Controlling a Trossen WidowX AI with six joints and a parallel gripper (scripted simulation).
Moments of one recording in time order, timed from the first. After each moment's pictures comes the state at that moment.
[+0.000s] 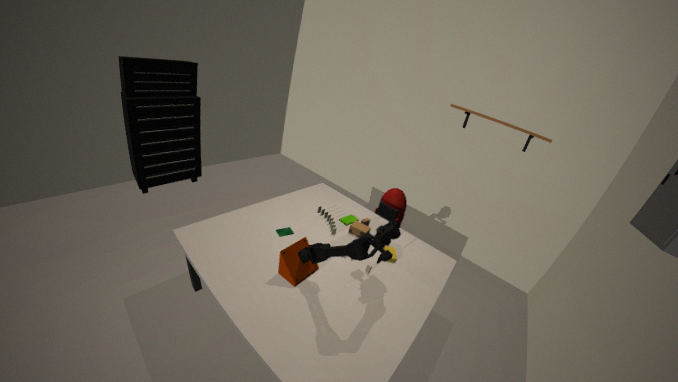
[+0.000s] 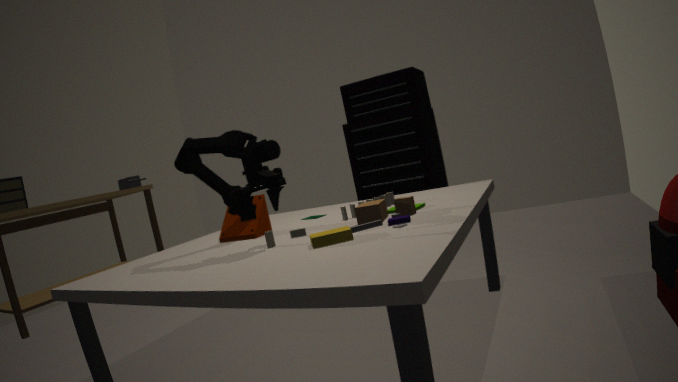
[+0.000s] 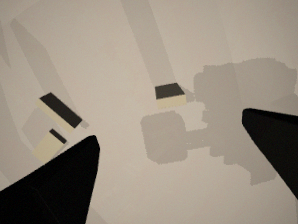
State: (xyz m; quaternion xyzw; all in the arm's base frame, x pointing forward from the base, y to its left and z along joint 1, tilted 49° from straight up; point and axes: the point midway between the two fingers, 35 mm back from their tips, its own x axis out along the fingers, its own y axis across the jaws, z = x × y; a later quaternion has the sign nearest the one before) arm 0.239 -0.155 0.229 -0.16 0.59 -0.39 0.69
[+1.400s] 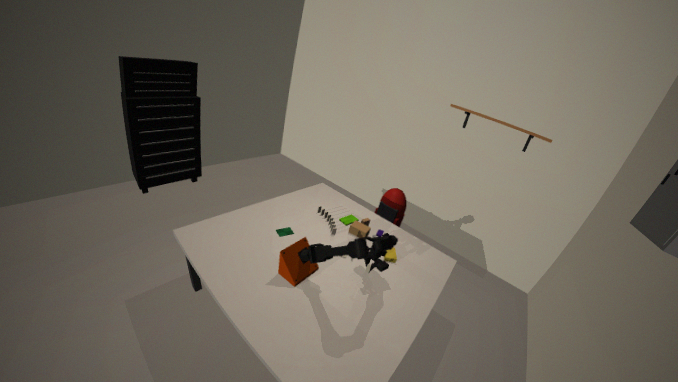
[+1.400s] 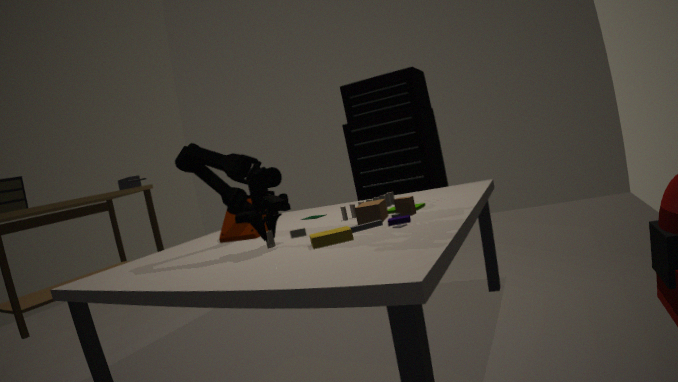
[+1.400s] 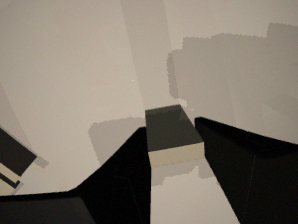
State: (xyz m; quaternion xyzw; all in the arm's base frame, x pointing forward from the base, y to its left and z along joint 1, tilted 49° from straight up) arm 0.234 -0.216 0.185 -0.18 0.60 -0.40 0.67
